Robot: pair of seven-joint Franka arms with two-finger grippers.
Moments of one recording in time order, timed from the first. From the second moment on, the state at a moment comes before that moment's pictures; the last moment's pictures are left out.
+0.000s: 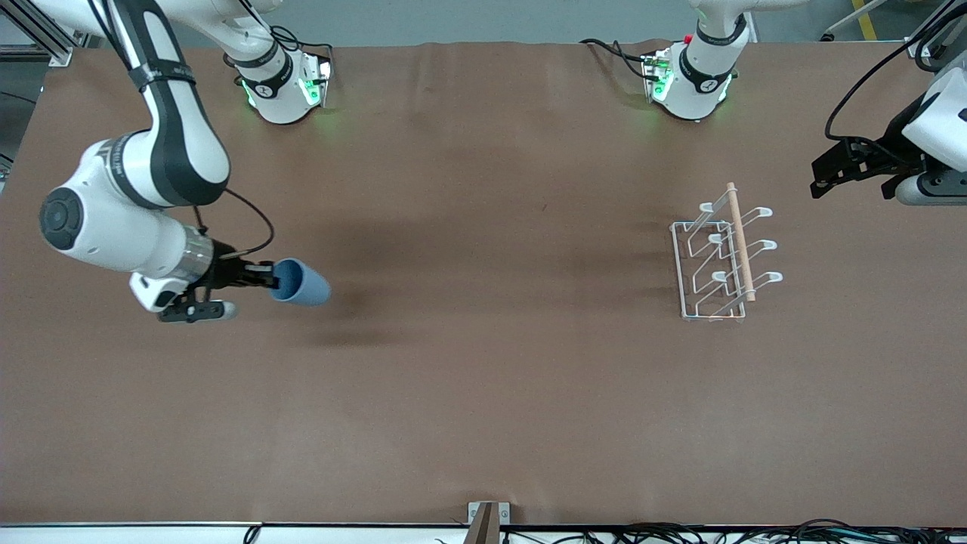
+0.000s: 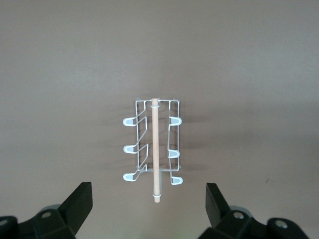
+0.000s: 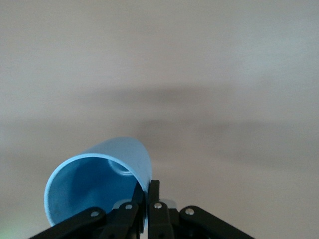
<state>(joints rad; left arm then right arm) 0.02 -0.03 -0.12 -1.57 0.00 1.55 -0.05 0.17 0.23 0.00 -1.89 0.42 2.04 -0.02</state>
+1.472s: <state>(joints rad) -0.12 0.10 -0.60 -1.57 -0.04 1.83 0.12 0.41 0.28 0.00 -1.81 1.32 1.97 -0.15</state>
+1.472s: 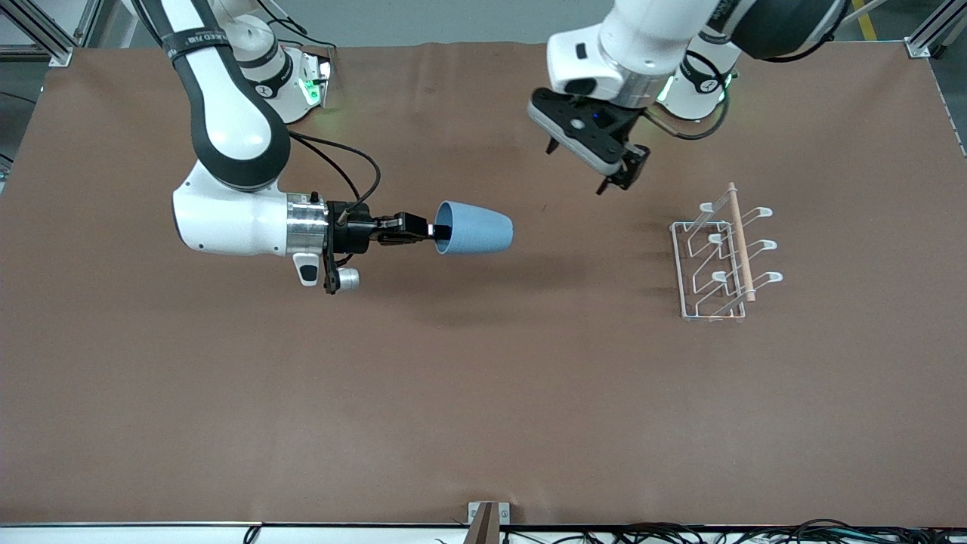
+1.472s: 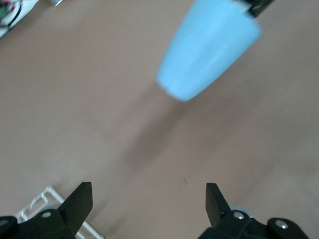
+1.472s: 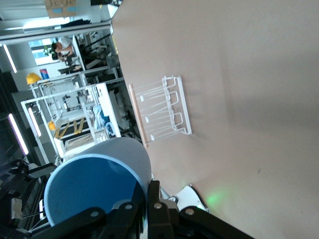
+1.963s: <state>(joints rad) -0.19 0.23 -0.61 -1.57 -0.04 2.06 0.25 0.41 0.31 0.00 -1.76 1.37 1.86 -0.15</state>
